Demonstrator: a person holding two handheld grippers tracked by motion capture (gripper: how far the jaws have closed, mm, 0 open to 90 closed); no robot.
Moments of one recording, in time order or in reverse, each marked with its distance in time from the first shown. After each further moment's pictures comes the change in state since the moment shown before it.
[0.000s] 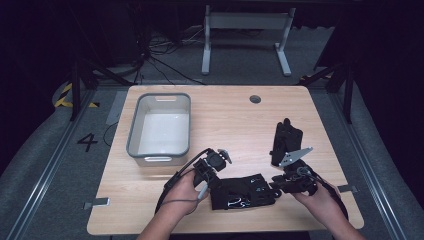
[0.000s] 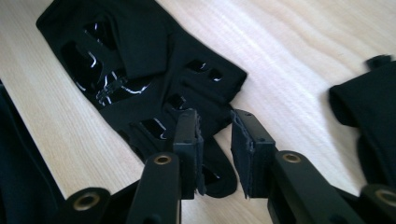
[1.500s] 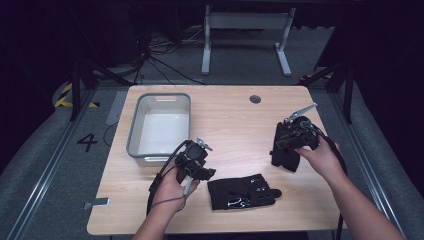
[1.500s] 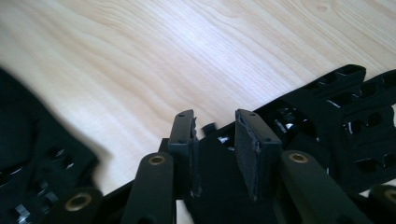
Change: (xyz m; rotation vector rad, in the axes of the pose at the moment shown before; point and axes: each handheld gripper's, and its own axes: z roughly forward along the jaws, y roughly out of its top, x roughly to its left) left arm 0.023 -0.031 -0.034 -0.256 0.050 -0.107; right arm -0.105 0.062 -0.010 0.009 -0.109 0.093
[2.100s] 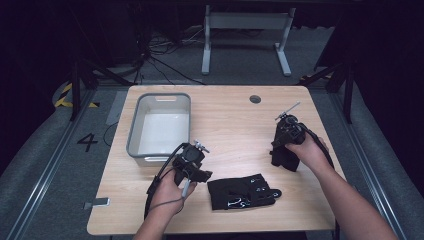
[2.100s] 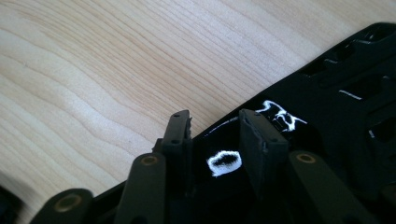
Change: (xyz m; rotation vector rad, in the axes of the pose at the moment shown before) left arm 0.004 -0.007 0.006 0.032 0.020 -0.031; right arm -0.031 0.010 0.059 0.164 -0.009 0.117
